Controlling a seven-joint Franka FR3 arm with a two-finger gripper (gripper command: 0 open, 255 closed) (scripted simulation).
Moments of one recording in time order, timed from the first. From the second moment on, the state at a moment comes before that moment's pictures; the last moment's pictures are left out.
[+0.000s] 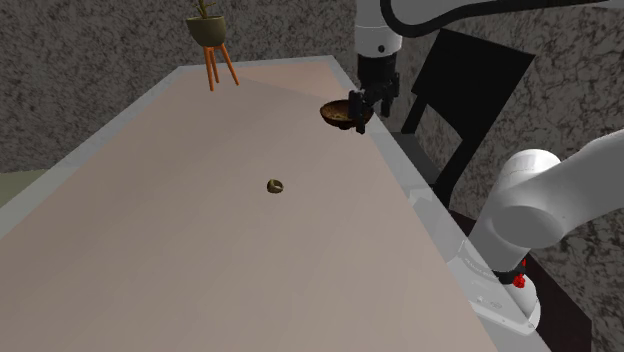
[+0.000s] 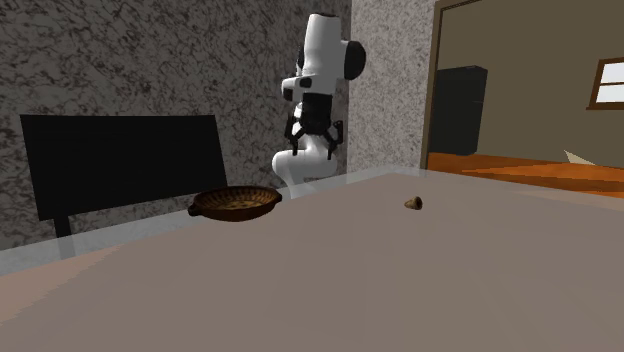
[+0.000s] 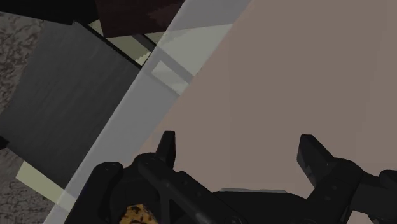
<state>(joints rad) 0.07 -0.69 0.12 -2.34 -0.02 1.64 0.28</state>
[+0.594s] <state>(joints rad) 0.13 -0.51 0.26 -2.28 0.06 1.81 0.41</state>
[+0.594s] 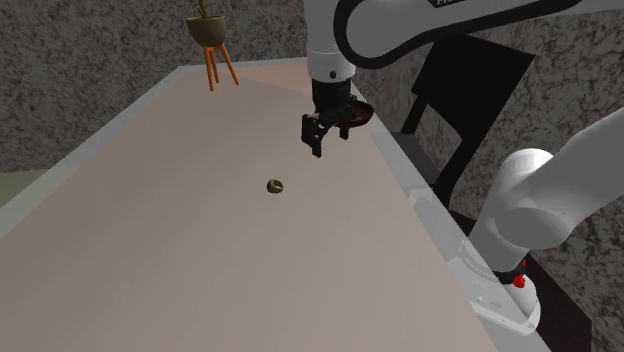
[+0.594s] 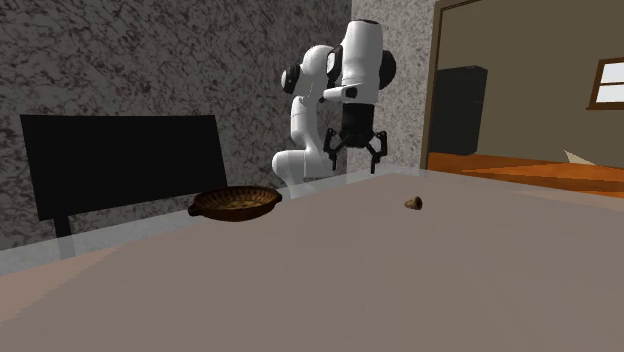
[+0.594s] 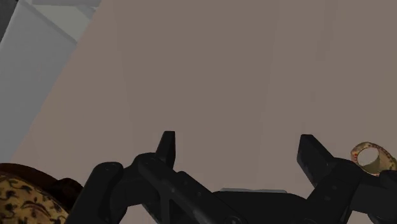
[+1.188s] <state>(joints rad) 0.17 -0.29 0.40 -2.14 0.06 1.95 0.55</state>
